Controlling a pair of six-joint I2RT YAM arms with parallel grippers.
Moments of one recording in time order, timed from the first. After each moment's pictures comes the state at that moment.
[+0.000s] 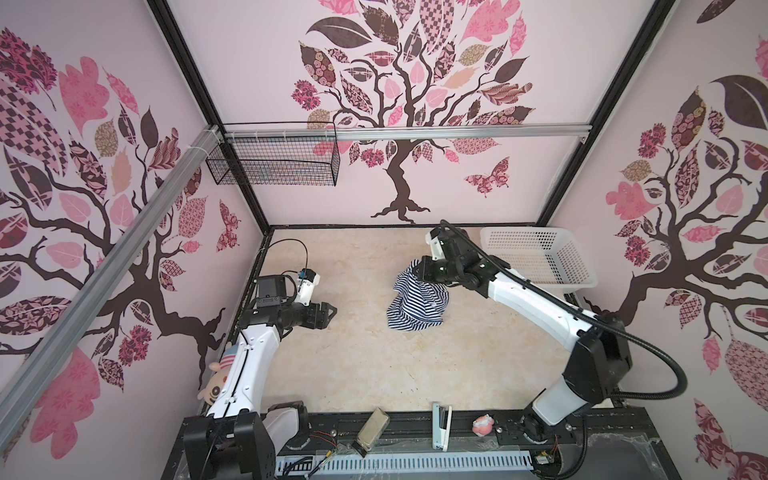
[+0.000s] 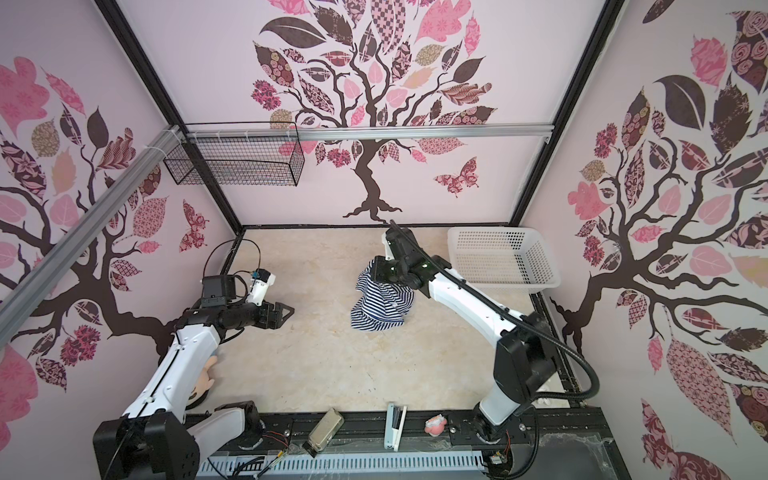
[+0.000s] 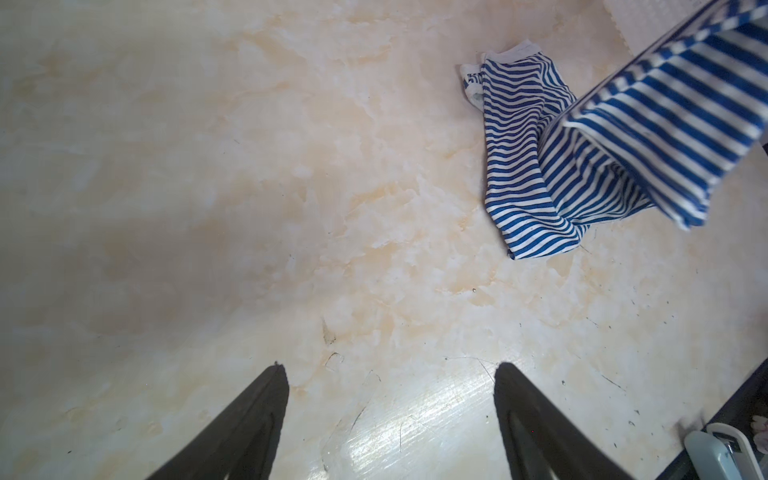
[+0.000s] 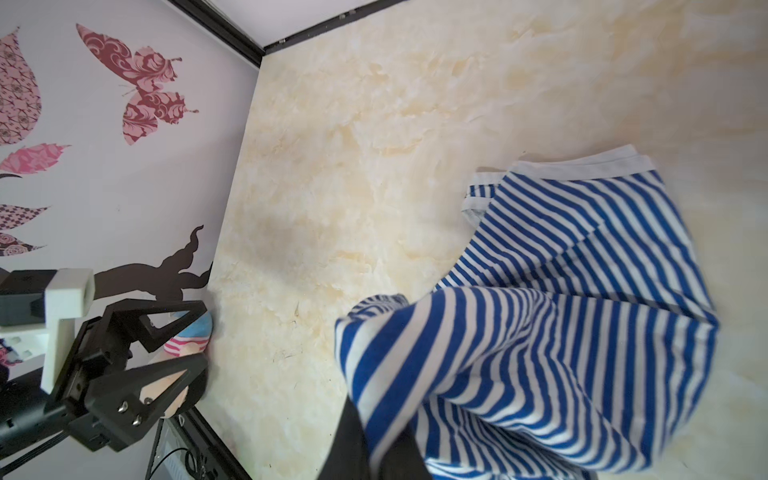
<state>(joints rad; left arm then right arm) 0.12 1.11 0.81 -0.67 0.52 0.26 0.62 1.67 1.42 -0.43 -0.23 0.64</state>
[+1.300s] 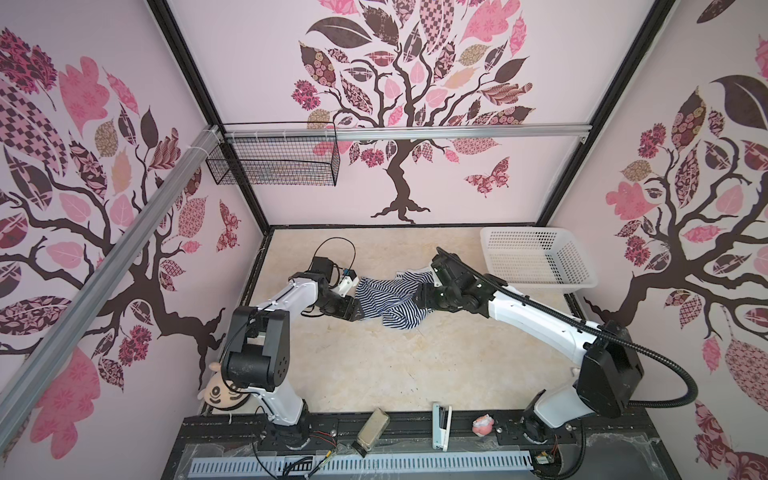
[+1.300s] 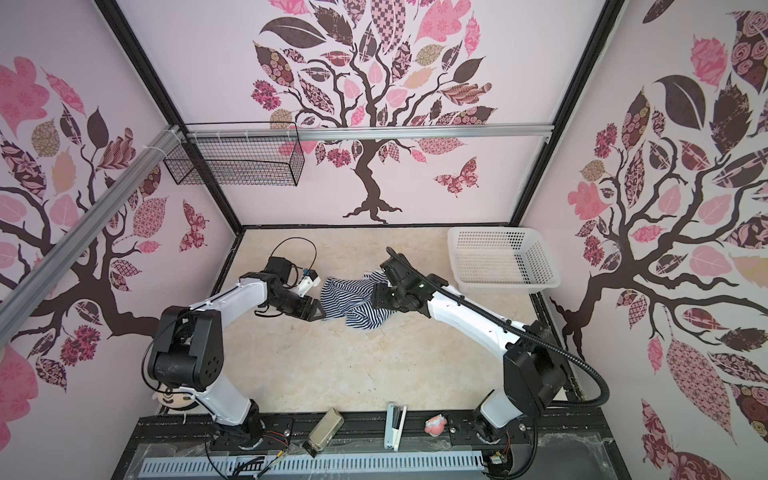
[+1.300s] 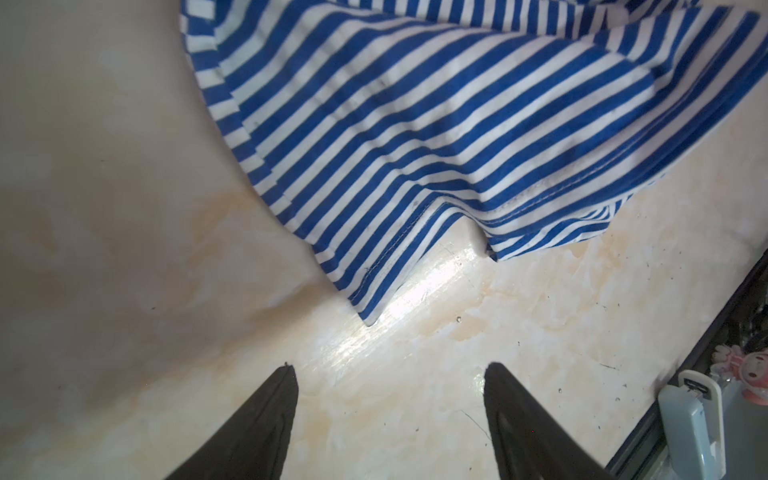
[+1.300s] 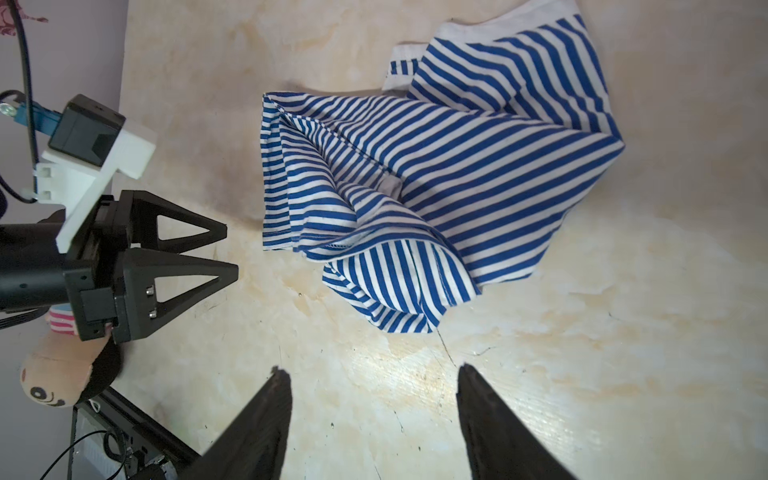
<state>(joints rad) -0.16 1.69 1.07 -0.71 0.46 0.23 0.70 1.51 1.17 -0.55 -0.06 0.69</state>
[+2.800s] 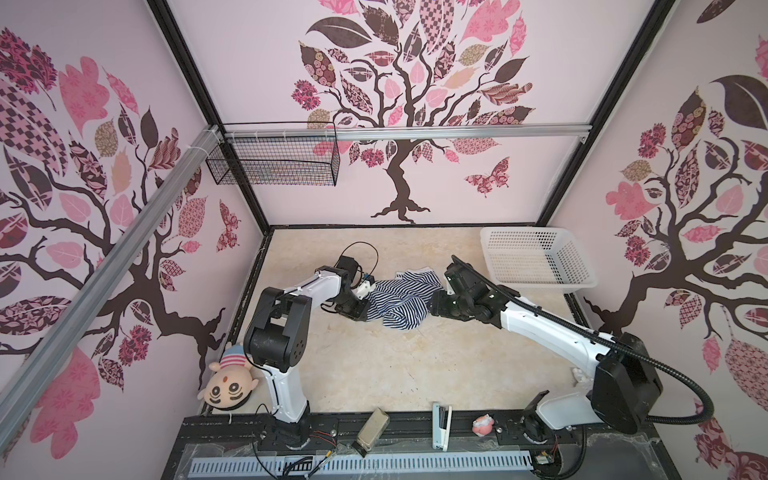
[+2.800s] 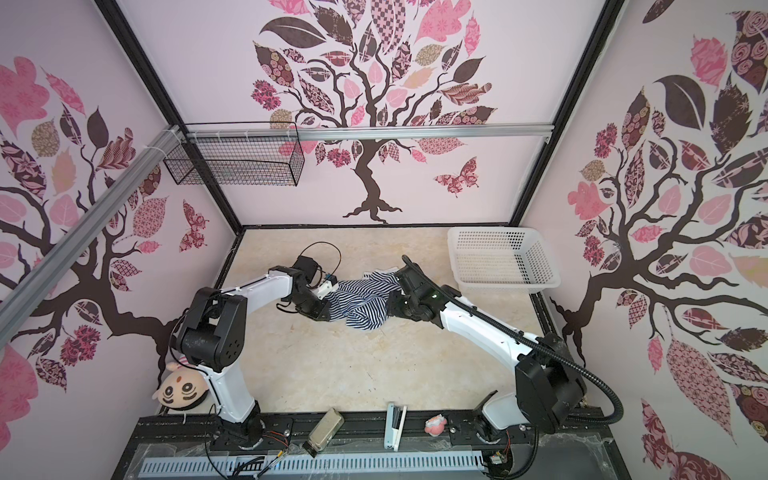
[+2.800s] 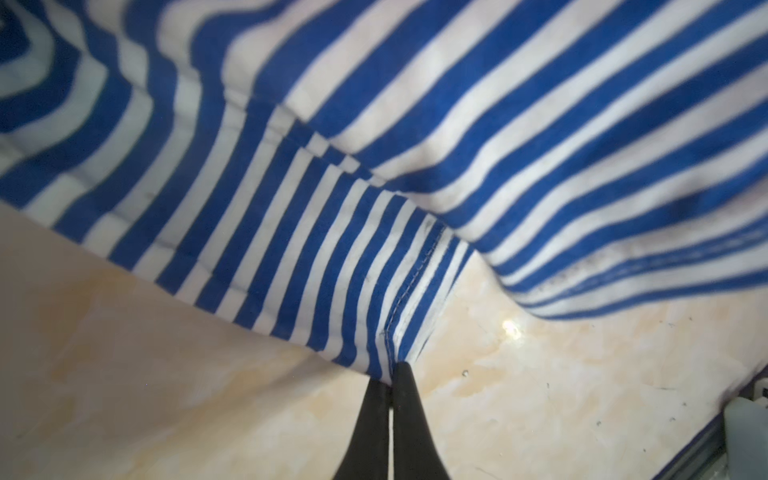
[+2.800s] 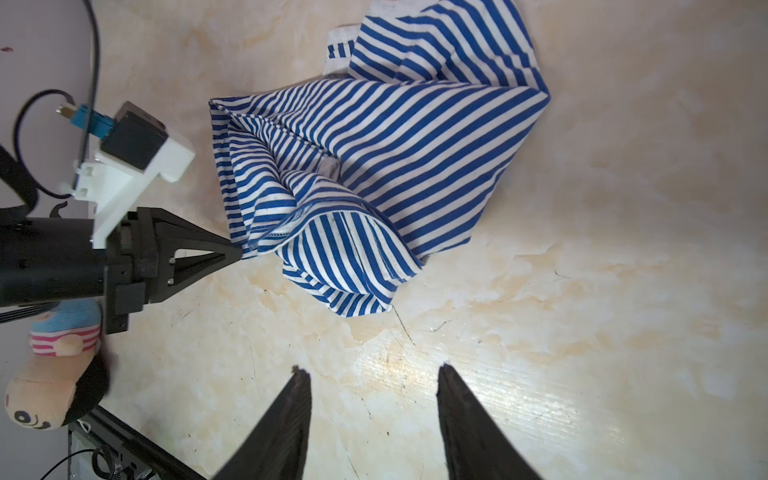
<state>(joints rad) -0.29 1.83 1.20 -0.80 0.34 0.23 0.64 1.42 1.02 -0.50 -0.07 0.73</state>
